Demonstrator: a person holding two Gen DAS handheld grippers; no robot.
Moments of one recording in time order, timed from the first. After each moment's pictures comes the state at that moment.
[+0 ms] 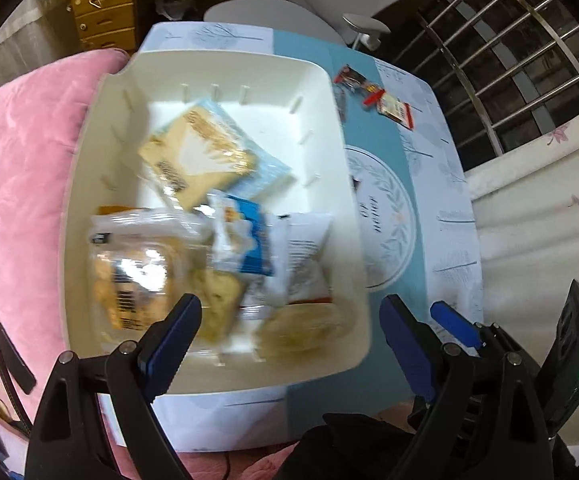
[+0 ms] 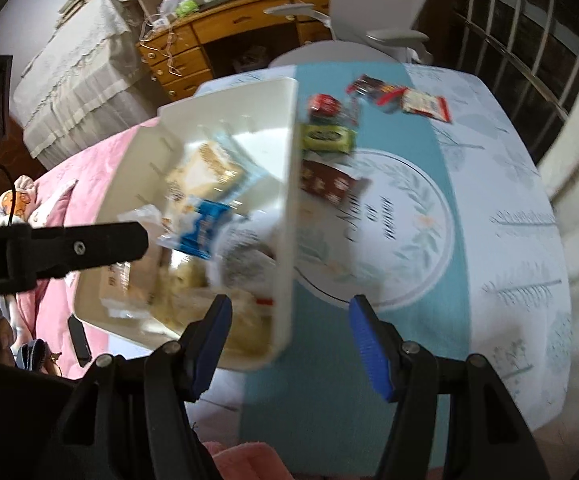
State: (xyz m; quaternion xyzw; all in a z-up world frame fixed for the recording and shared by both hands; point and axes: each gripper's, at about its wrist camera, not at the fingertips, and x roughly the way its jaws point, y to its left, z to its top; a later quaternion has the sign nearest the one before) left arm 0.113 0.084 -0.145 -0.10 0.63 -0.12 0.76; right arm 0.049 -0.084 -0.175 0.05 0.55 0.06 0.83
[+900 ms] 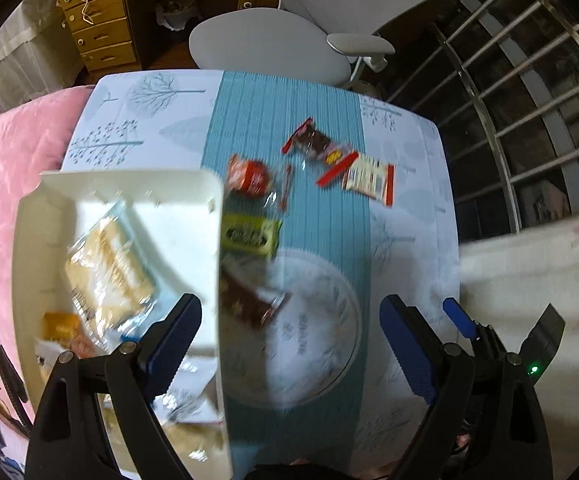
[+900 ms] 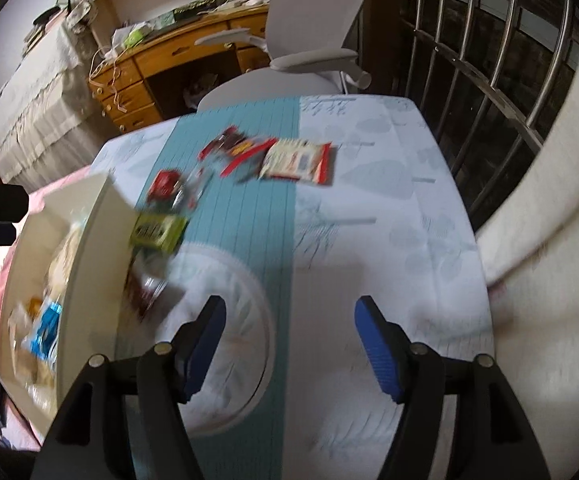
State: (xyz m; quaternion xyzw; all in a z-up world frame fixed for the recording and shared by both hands) left arm 0.266 -0.045 -0.123 -0.10 0.64 -0.06 0.76; right arm 0.186 -0.261 -0.200 0.05 0.51 0.02 0.86
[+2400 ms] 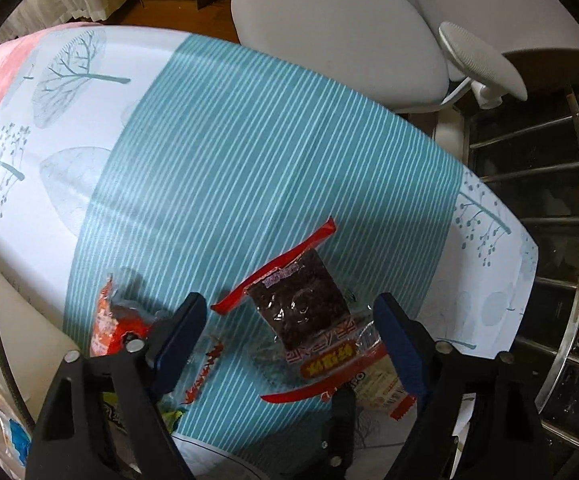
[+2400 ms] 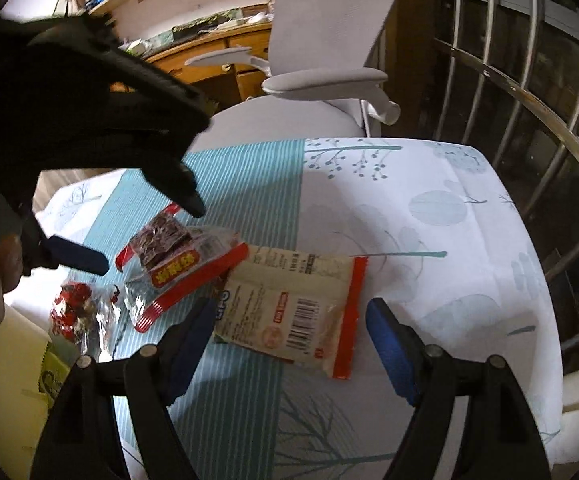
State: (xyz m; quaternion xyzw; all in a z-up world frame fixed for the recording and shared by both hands) left arm 0.461 -0.104 -0.293 -0.19 0.69 0.09 0.69; right arm 0.338 -0.245 -0.287 0.03 0.46 0.04 0.89
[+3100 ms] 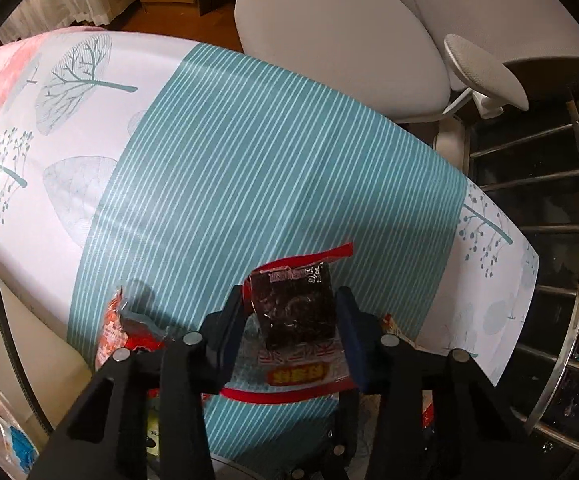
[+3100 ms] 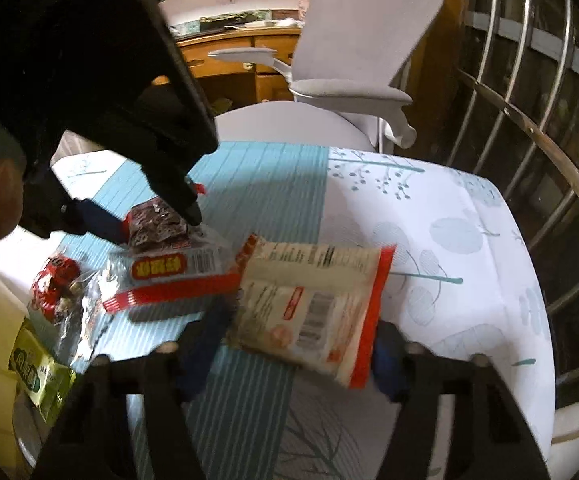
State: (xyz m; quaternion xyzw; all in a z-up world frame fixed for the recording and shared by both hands) left arm 0.464 -0.099 -0.287 -0.20 0.68 0.09 0.71; right arm 0.339 -0.230 -0.293 -0.04 0.44 0.06 0.90
